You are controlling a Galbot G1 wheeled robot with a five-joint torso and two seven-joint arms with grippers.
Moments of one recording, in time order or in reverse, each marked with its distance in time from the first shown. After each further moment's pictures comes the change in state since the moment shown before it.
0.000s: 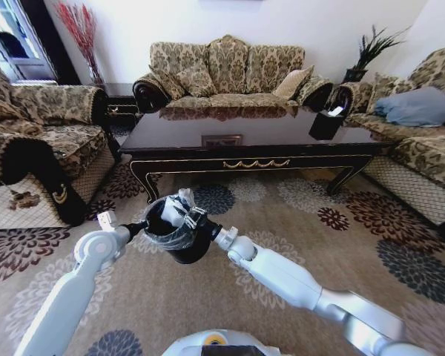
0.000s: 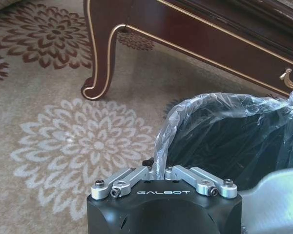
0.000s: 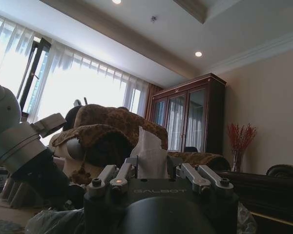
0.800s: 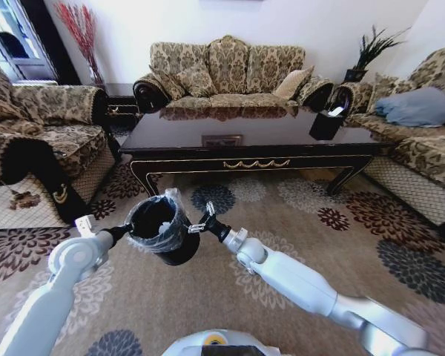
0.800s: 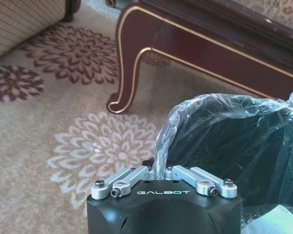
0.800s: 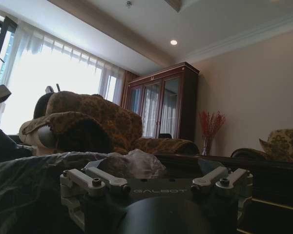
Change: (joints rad) left arm 0.138 0.030 -0.178 -0.090 -0.023 0.000 0.004; right arm -0.051 -0.084 0.050 0.051 0.009 -0.030 0.053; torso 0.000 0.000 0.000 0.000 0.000
